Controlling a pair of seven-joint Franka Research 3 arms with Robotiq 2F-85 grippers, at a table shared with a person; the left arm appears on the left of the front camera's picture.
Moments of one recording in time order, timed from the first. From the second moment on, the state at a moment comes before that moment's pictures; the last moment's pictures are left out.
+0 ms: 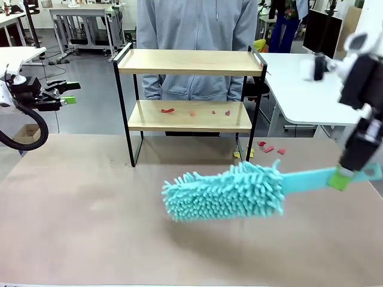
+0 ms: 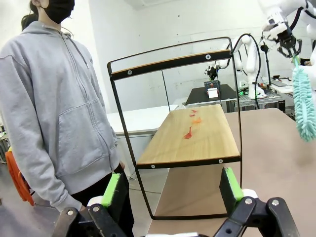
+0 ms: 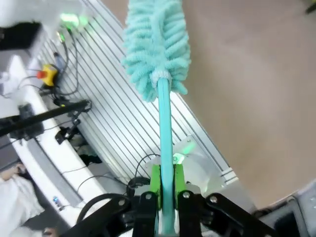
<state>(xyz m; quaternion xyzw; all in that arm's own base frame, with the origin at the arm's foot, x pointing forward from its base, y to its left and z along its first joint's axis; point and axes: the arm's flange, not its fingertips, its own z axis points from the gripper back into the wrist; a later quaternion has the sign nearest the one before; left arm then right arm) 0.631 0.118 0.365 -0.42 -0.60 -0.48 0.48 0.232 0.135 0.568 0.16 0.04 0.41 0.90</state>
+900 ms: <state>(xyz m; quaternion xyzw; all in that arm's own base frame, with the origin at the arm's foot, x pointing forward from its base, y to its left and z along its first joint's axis) 0.631 0.118 0.365 -0.42 -0.60 -0.48 0.48 0.199 0.053 0.518 0.21 0.02 0.41 0.89</state>
